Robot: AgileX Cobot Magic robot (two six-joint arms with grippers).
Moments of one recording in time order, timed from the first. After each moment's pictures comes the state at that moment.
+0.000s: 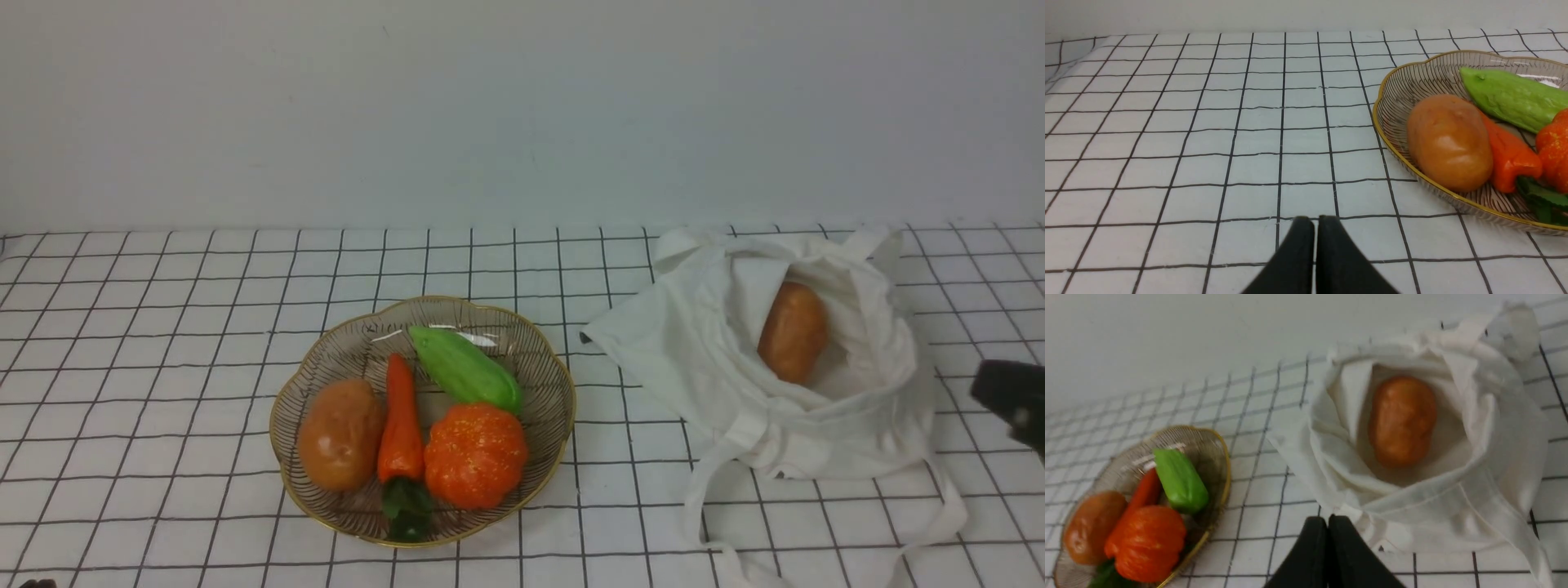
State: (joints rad) right arm 0.06 0.86 -0.56 0.65 0.53 -0.31; left arm 0.00 -0.01 0.03 -0.02 0.37 0.01
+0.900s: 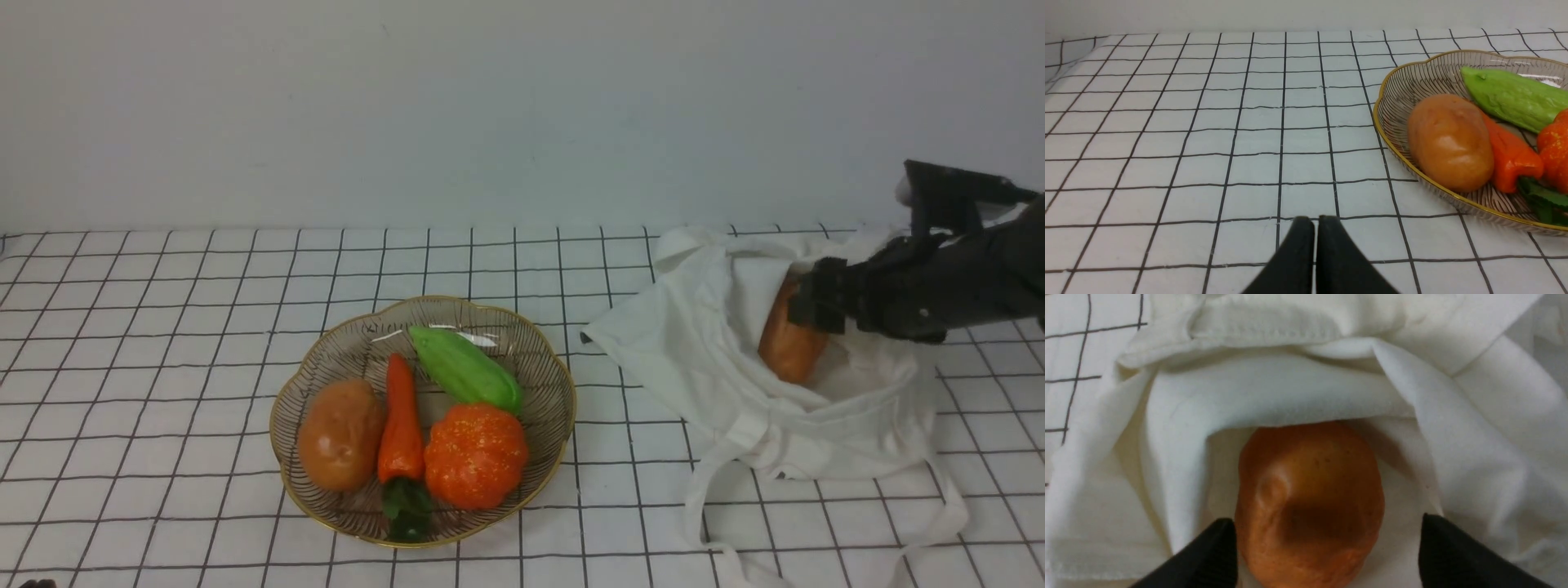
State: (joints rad) right arm 0.07 1.78 -1.05 0.63 0.39 -0.46; left arm 0.00 -0.01 0.03 -0.02 0.37 0.01
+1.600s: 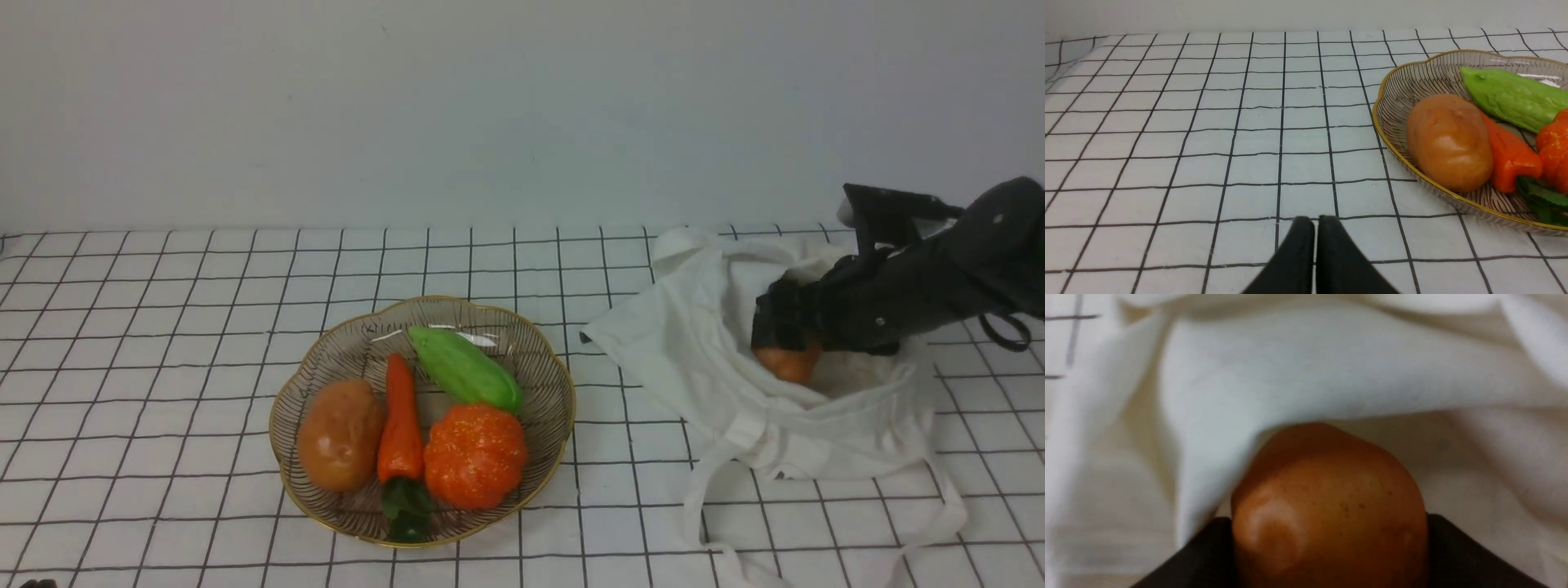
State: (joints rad) right arm 0.10 1.85 -1.13 0.66 0.52 -0.50; left arm 0.00 -0.01 0.03 -0.02 0.37 0.01
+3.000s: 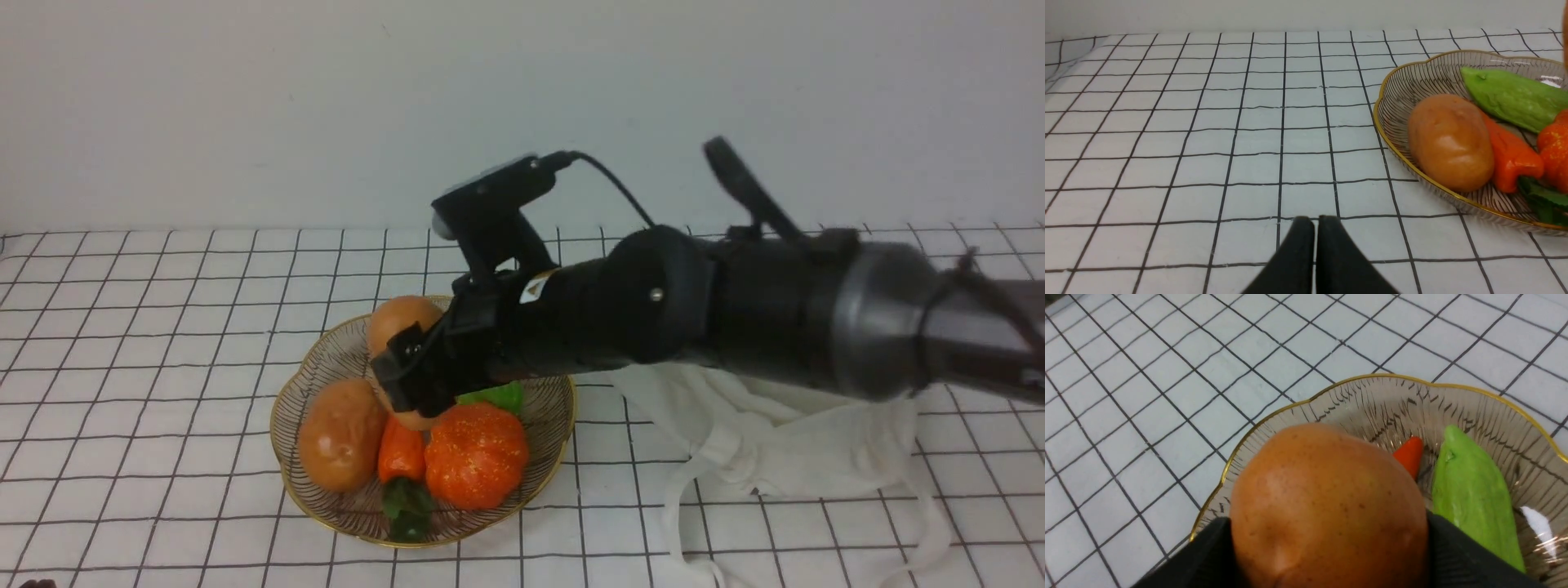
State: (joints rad) right arm 0.77 1.89 -1.35 0.67 0.32 -0.57; left arm 0.00 -0.01 0.03 -0.02 0.37 0.01
